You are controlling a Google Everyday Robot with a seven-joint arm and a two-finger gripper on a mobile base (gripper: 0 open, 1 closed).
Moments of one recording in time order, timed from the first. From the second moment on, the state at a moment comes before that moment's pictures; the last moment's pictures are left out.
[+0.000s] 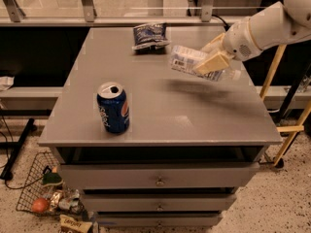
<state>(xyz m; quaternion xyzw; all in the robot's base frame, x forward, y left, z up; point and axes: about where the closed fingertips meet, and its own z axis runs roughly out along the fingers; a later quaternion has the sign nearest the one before) 0.642 -0.147 0.906 -0.55 0.73 0.14 0.38</state>
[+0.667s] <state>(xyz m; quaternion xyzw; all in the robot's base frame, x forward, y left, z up) 0.699 -0.138 0.940 -0.48 0.74 0.06 0.46</state>
